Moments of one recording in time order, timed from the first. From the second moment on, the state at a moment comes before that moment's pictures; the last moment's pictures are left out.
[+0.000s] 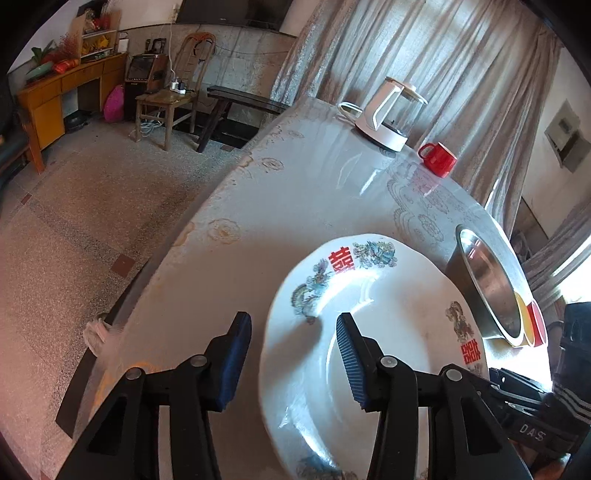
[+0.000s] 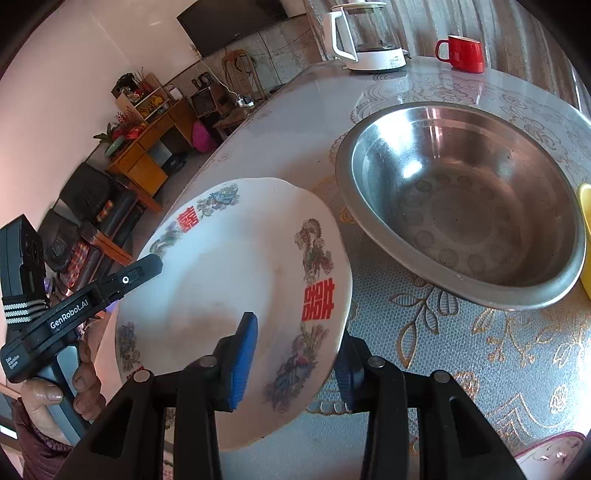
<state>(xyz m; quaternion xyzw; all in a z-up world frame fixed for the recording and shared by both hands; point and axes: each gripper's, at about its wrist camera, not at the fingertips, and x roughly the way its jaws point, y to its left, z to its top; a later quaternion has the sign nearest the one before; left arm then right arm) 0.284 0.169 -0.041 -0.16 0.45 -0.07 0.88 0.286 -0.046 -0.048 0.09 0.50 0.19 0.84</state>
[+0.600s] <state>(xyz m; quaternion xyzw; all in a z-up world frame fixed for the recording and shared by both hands) 0.259 0.151 -0.039 -0.11 0.45 -0.11 0.88 0.274 -0.057 -0.040 0.04 0.50 0.17 0.85</state>
